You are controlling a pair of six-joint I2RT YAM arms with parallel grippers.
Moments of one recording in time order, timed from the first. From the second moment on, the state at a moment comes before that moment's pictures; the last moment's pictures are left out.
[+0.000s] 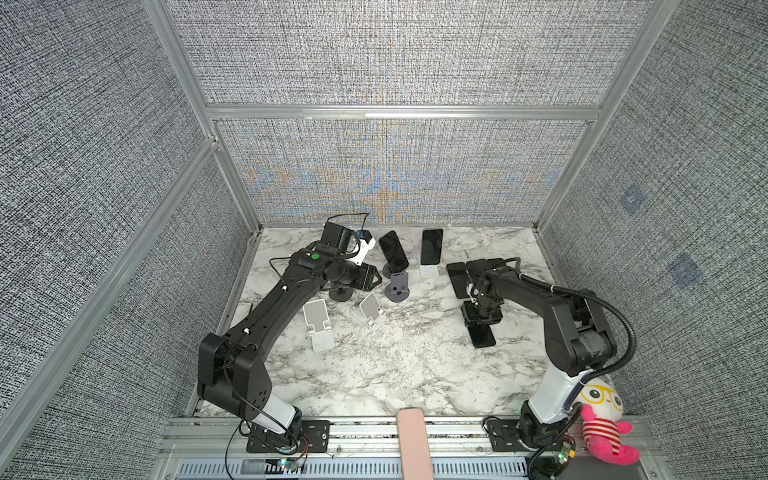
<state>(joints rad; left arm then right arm) -0.44 1.54 1.39 -0.78 0.40 -0.07 0.26 1.82 1.17 -0.86 0.02 0.16</state>
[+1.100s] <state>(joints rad) -0.29 2.11 1.90 -0.59 0.62 -0.08 0.12 1.37 1.15 -0.92 -0.28 0.11</state>
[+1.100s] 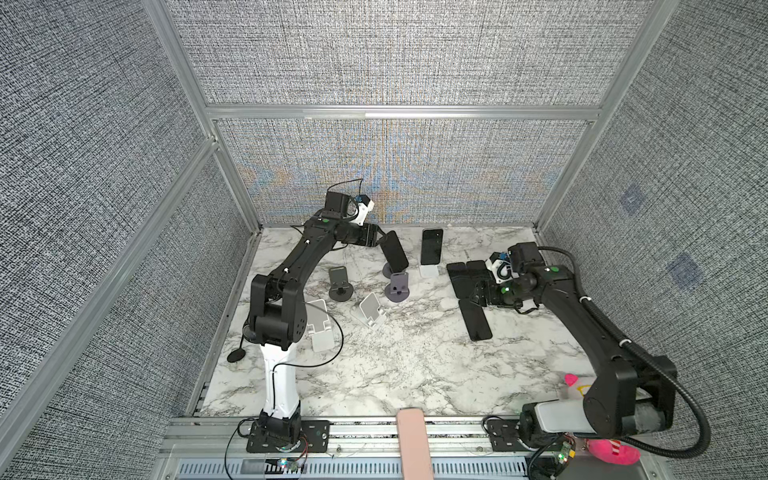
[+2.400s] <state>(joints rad) -0.28 2.25 2.04 -0.59 0.70 -0.16 0.10 1.28 1.16 -0.95 -0.31 0.10</state>
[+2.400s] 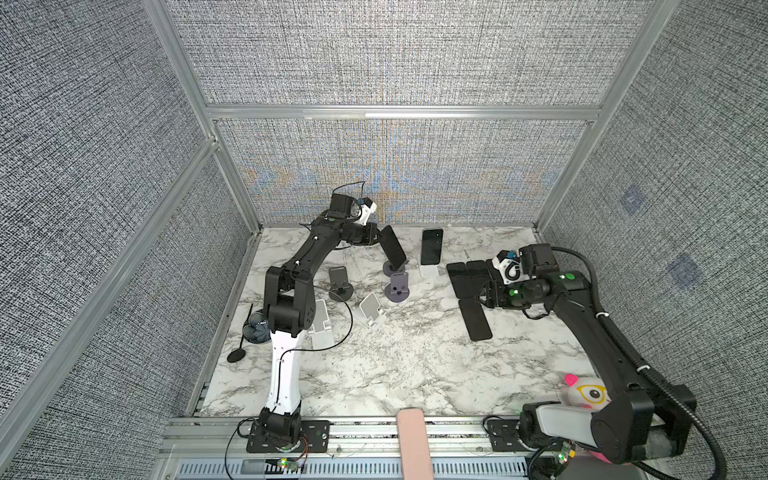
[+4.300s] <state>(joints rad) -0.39 1.81 1.62 -0.59 0.86 -0.43 0.56 1.74 1.52 -0.58 -0.31 -0.12</state>
